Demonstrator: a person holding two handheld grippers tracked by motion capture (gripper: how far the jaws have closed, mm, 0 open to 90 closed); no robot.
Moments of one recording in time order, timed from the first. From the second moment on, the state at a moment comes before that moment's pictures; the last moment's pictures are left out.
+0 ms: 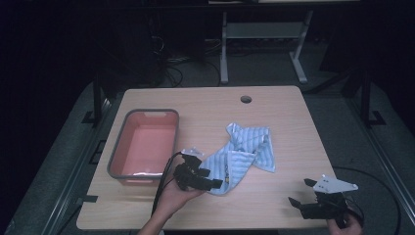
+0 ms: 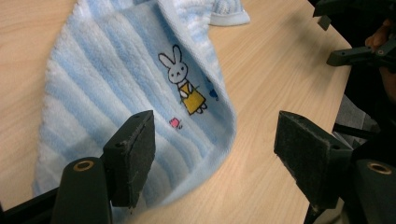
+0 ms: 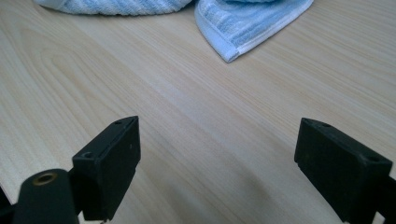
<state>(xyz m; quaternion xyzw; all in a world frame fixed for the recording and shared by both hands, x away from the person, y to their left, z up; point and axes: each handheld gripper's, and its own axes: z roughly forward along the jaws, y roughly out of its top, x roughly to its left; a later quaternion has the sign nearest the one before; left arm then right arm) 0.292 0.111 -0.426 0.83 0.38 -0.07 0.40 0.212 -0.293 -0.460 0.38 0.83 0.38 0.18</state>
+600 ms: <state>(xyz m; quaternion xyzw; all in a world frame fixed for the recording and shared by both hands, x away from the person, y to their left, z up) 0.269 0.127 -0.433 0.83 0.38 -0.07 0.41 0.210 -0.291 -0.460 0.38 0.83 0.37 0.18</state>
